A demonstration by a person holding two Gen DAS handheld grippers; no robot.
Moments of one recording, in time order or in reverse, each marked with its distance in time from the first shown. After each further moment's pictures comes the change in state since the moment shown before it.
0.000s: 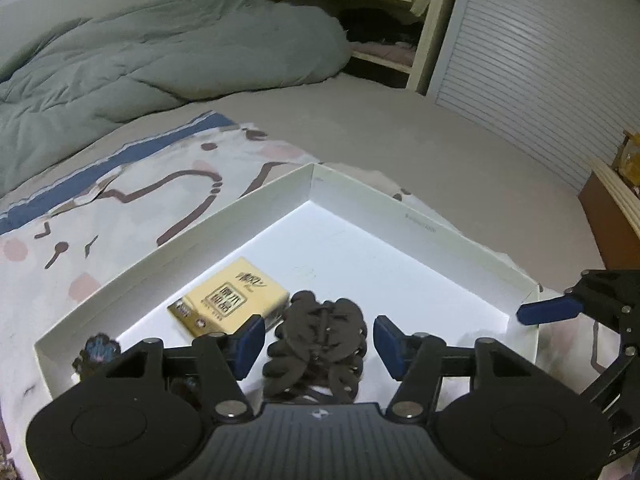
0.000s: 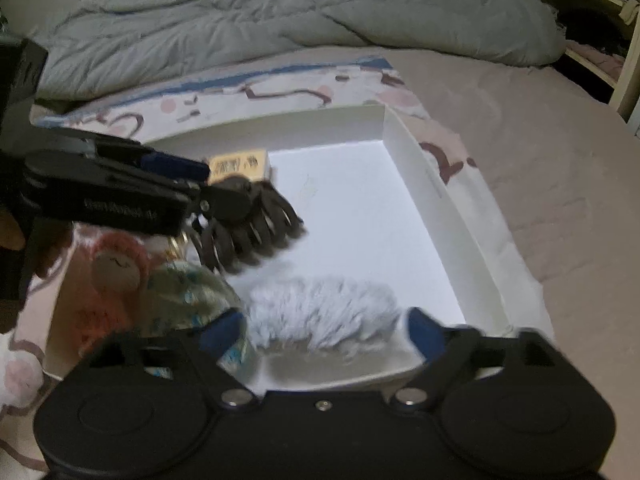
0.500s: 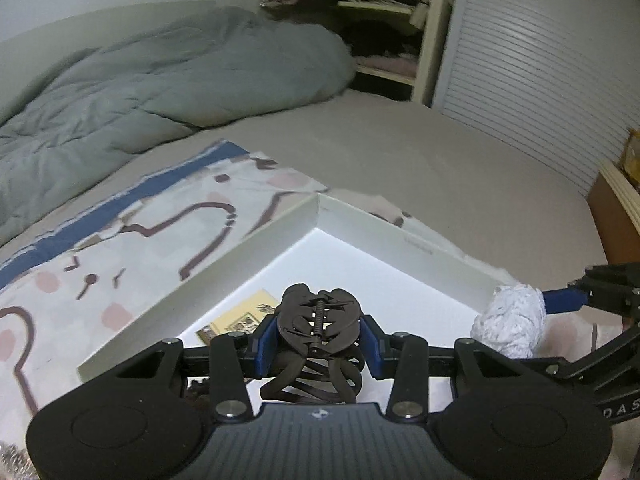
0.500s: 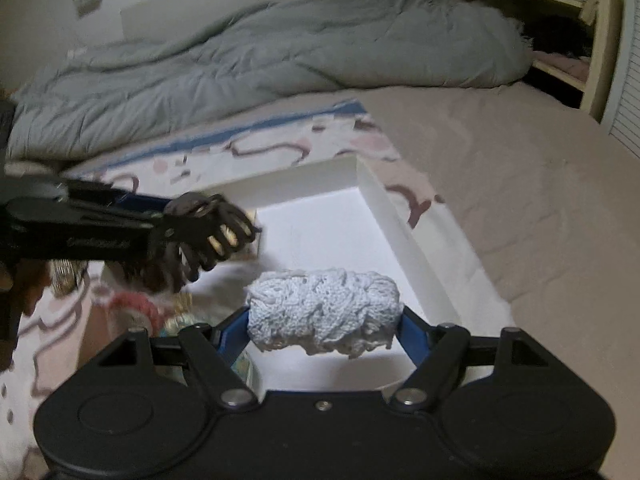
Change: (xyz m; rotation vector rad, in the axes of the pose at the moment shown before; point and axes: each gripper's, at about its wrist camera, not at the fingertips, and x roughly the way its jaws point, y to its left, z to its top) left arm -0.027 -0.009 0.018 0.050 -0.034 0.046; right arm -0.033 -0.017 0.007 0.086 -0.127 0.008
